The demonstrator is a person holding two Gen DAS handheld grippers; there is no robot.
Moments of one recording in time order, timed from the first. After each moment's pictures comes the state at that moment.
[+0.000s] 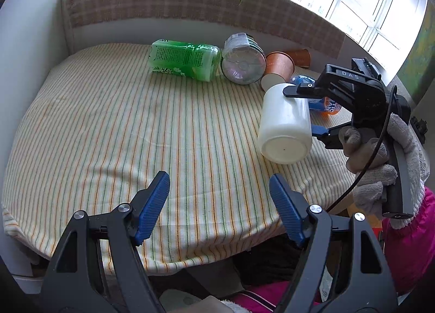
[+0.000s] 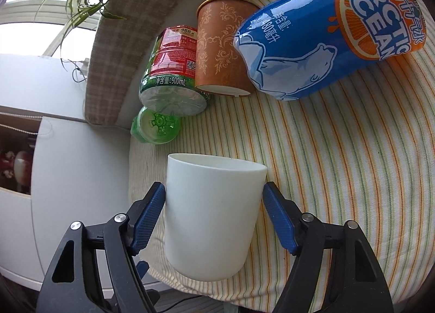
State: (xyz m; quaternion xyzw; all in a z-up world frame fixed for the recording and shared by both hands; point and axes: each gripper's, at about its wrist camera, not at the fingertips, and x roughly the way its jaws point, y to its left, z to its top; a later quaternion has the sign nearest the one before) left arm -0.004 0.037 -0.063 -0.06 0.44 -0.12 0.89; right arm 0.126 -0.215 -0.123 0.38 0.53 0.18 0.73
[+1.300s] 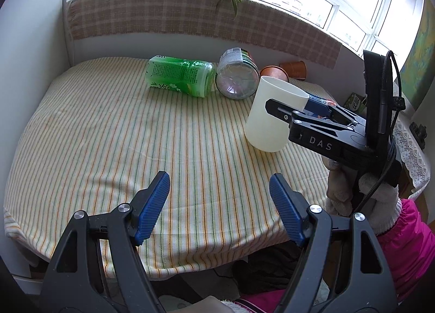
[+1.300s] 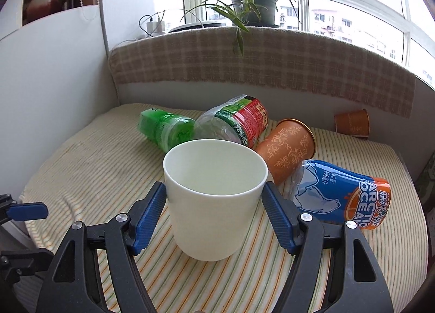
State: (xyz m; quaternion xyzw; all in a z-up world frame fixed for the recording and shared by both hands) left arm -0.009 0.030 -0.050 -0.07 0.41 -0.12 0.90; right arm 0.079 -0.141 -0.060 -0.04 0.31 0.18 0.93
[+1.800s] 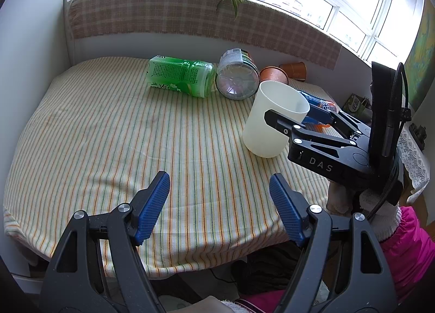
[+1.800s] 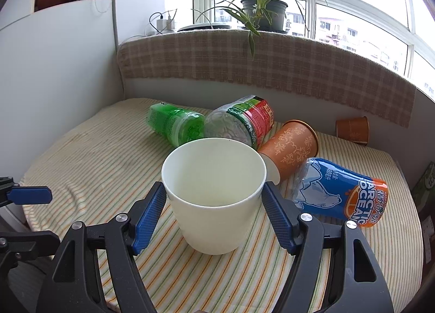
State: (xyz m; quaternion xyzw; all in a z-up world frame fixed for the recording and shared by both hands) left arm -0.009 0.031 -0.050 -0.07 0.41 -0.12 0.90; right arm 0.062 -0.132 -0.061 -0.06 0.30 0.19 0.93
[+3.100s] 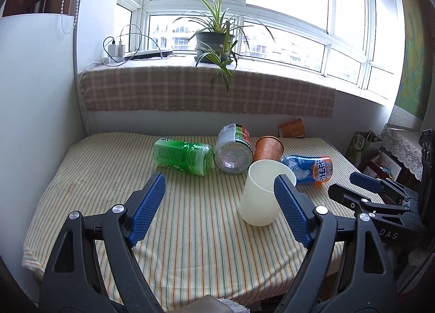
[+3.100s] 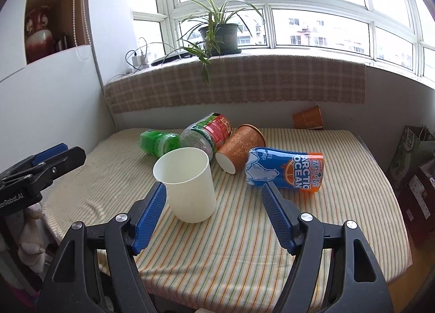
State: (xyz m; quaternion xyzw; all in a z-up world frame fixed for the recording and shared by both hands) left arm -0.021 0.011 0.009 -0.03 0.24 -0.08 0.97; right arm -0.009 -0.203 -0.016 0.03 0.27 0.13 0.95
